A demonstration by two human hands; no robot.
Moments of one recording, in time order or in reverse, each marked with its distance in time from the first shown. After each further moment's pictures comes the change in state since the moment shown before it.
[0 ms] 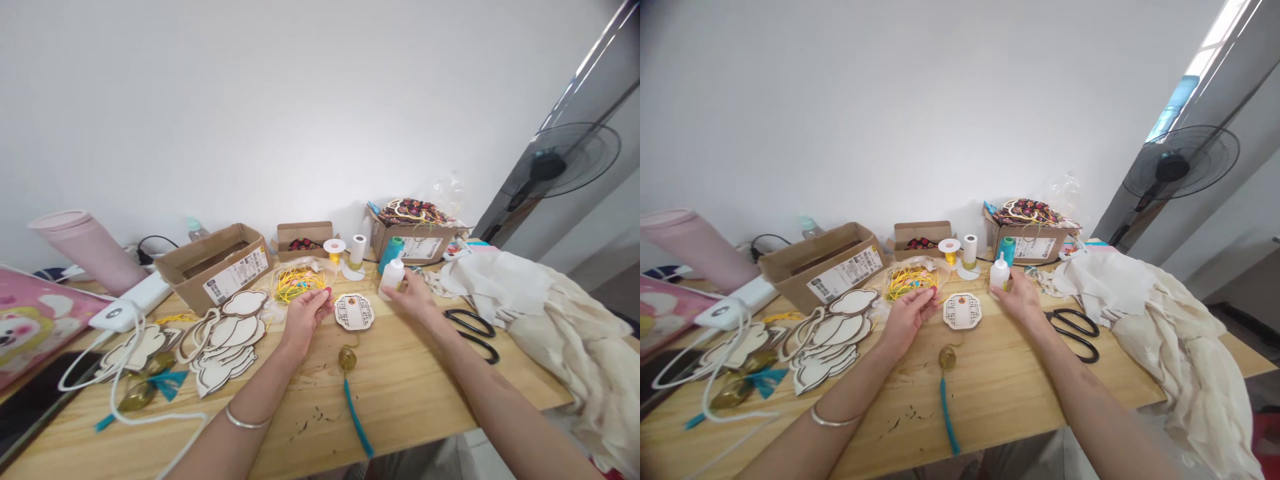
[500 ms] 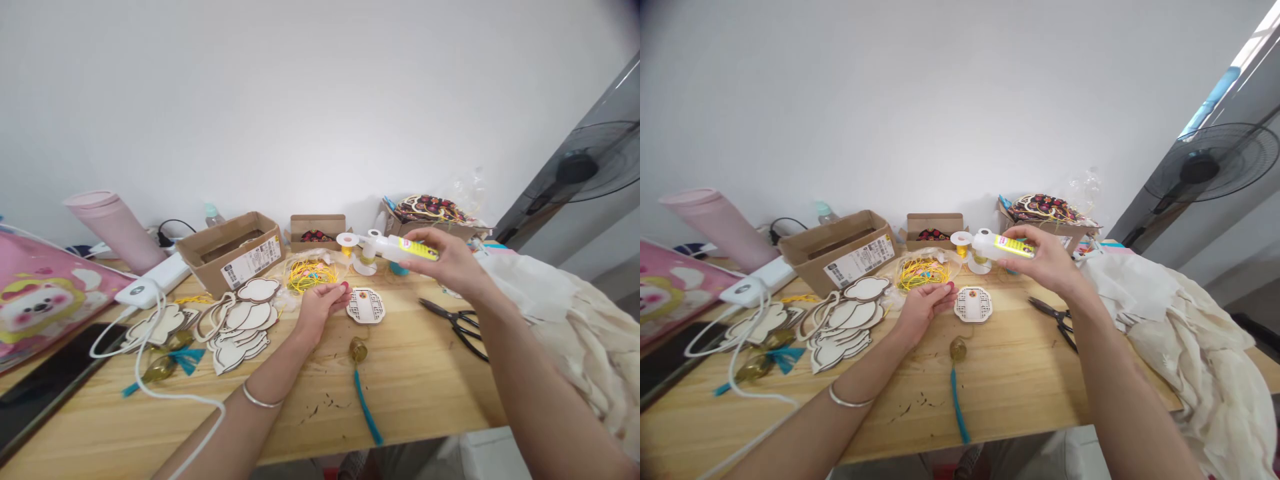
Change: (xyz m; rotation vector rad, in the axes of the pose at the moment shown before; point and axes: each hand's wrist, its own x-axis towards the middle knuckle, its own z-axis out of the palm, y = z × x) left_hand 0.000 -0.004 0.000 0.020 -0.019 -0.052; right_hand 0.022 -0.064 -0.052 0.138 -0.165 -0.280
